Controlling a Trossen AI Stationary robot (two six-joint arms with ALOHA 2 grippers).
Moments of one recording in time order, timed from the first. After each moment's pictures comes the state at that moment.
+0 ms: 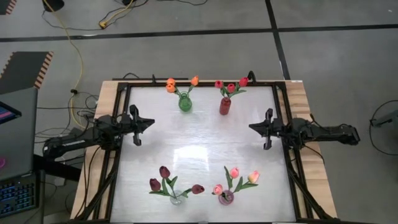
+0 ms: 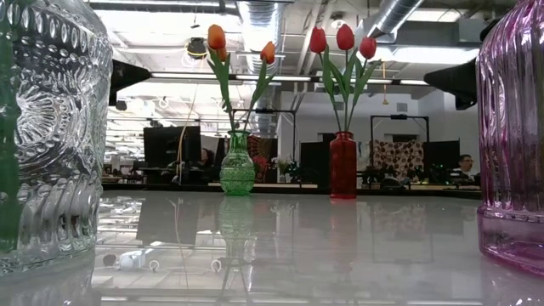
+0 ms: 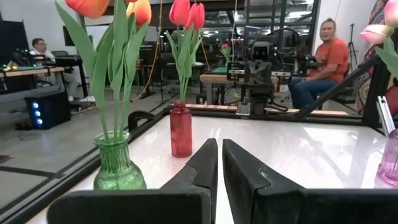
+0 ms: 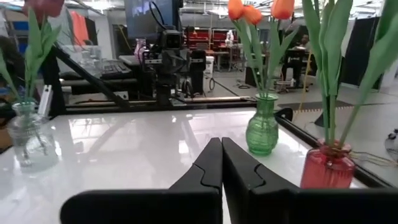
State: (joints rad) left arm 0.25 0.00 0.01 0.08 0.02 0.00; right arm 0.02 0.00 0.01 0.04 0.20 -0.01
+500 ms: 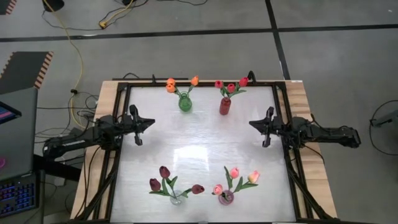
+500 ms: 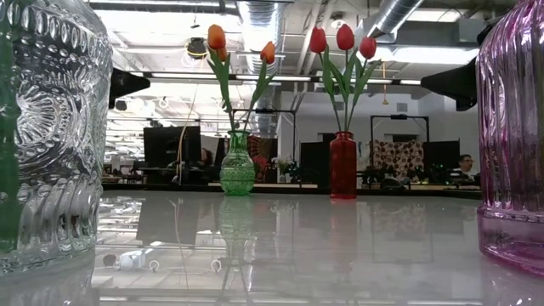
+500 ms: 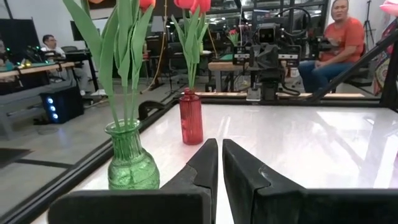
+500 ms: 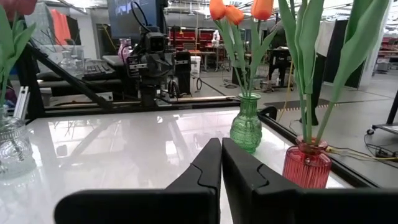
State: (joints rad) left arm 0.25 0.01 0.01 0.03 -0.02 0.05; right arm -0.04 0.01 0.01 0.03 0.21 -0.03
